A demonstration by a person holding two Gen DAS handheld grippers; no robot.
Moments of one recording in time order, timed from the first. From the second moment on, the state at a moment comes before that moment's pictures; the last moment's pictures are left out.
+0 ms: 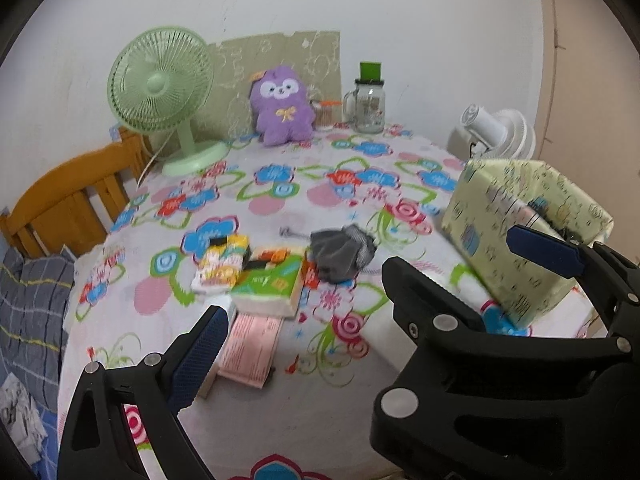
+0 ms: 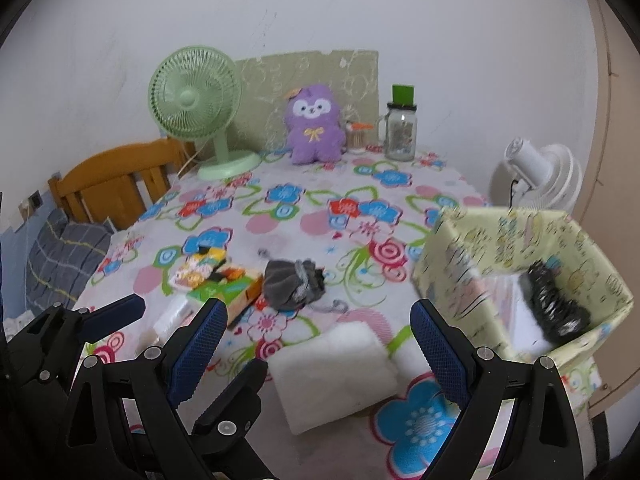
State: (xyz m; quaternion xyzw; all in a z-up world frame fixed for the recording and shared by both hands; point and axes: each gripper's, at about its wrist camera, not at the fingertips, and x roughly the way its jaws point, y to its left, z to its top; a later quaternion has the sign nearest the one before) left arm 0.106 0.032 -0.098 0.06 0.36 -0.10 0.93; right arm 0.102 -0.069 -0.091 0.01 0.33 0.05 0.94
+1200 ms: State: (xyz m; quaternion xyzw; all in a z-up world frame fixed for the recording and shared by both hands) left arm 0.118 0.035 -0.153 0.05 0.41 -0.07 0.91; right arm 0.127 -0.063 -0.156 0.01 0.42 0.07 0.90
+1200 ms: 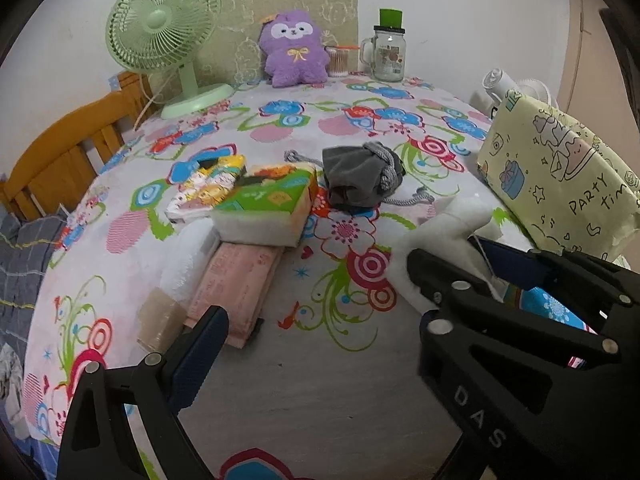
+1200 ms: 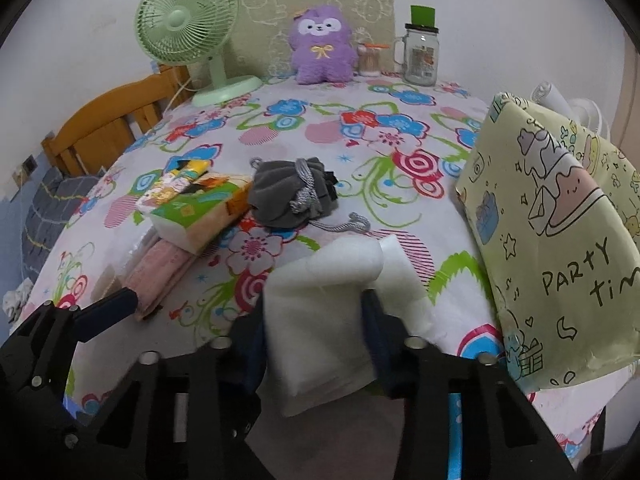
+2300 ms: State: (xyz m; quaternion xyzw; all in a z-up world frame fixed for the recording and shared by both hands) left arm 0.159 0.067 -0.156 0.02 0.41 -0.07 0.91; right arm 0.154 -0.045 -0.145 0.00 0.40 0.07 0.91
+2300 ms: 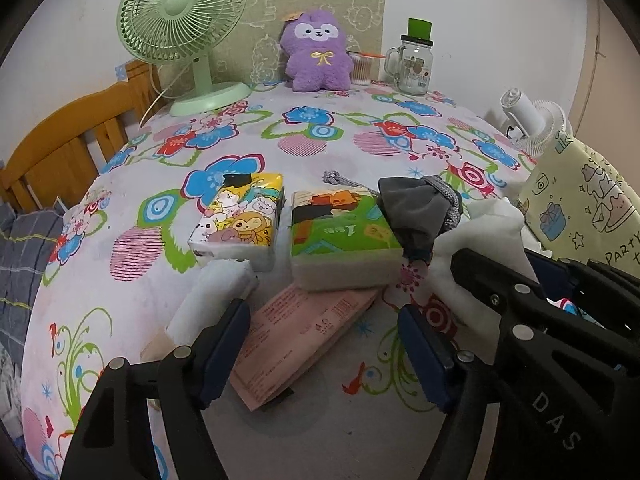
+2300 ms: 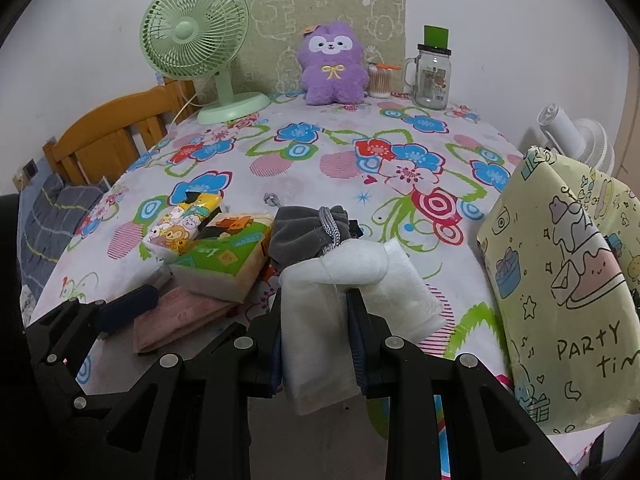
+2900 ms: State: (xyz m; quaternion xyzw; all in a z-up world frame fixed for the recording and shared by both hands) left arm 0.152 0.064 -0.156 0.02 0.42 -0.07 0.90; right arm 0.152 -0.051 -0.147 0.00 0.41 0.07 0.91
